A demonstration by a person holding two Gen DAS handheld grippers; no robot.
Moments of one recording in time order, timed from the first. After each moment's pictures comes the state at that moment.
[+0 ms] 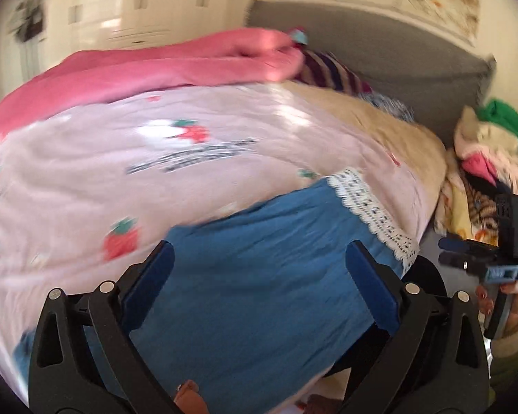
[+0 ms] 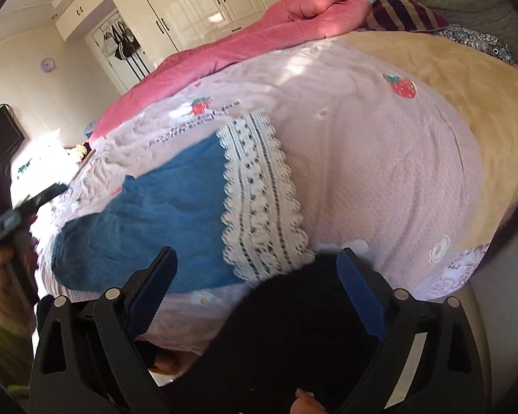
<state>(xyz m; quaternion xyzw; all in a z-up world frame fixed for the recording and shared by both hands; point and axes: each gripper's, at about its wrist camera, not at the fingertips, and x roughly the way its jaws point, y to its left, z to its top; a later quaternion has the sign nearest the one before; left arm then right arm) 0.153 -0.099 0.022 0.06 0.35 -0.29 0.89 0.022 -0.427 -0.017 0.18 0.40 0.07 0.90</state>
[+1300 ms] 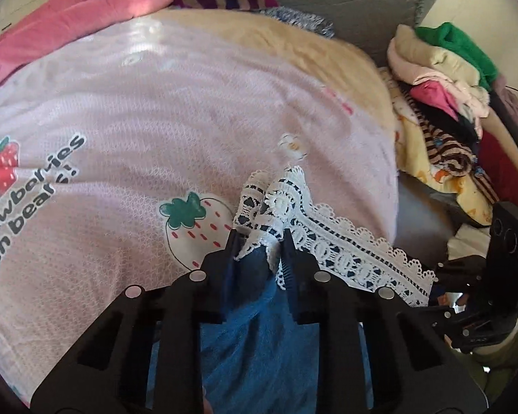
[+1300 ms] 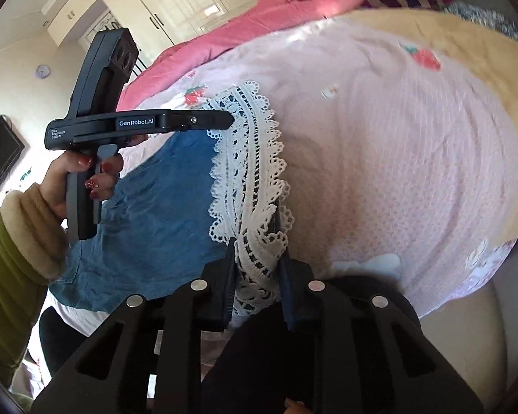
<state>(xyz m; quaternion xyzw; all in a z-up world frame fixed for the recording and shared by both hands) 0.270 -0.274 -0.041 0.13 0.45 -0.49 0.73 0.060 -0.413 -0.037 0.19 0.41 0.08 0.89</state>
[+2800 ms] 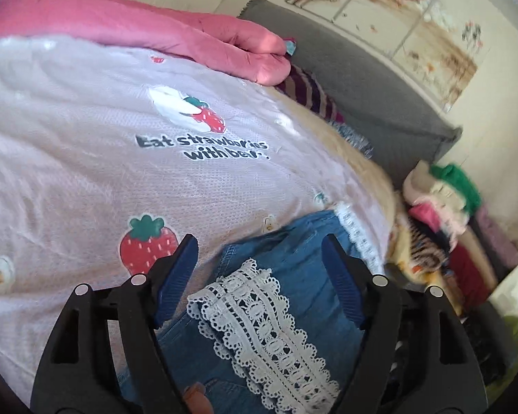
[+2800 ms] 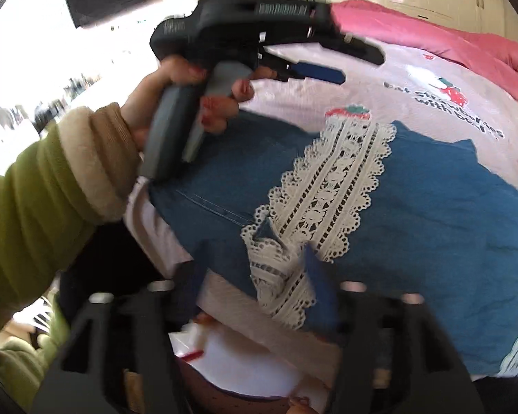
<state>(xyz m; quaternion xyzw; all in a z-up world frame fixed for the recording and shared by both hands) 0.251 0.024 -0.015 -0.10 0.38 -0.40 0.83 0.070 -0.147 -0.014 -0.03 0.42 0.35 0.84</state>
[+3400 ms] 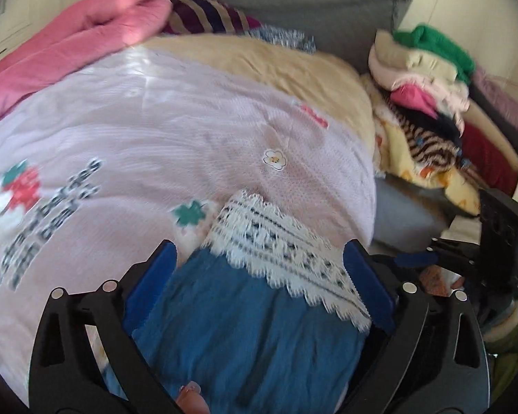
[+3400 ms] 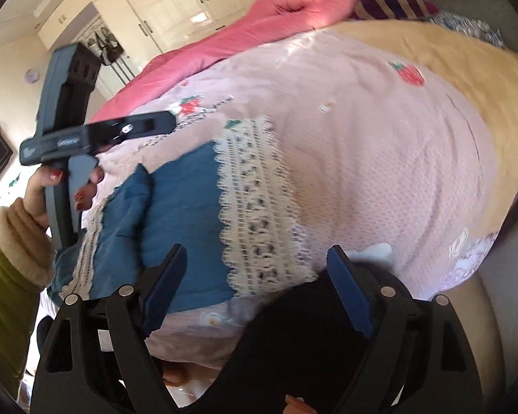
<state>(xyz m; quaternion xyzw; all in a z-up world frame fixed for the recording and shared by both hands) 0.253 -0.263 -0.016 0.16 0.42 -0.51 0.73 0.051 -0.408 -0.035 0.20 0.40 0.05 0.89</state>
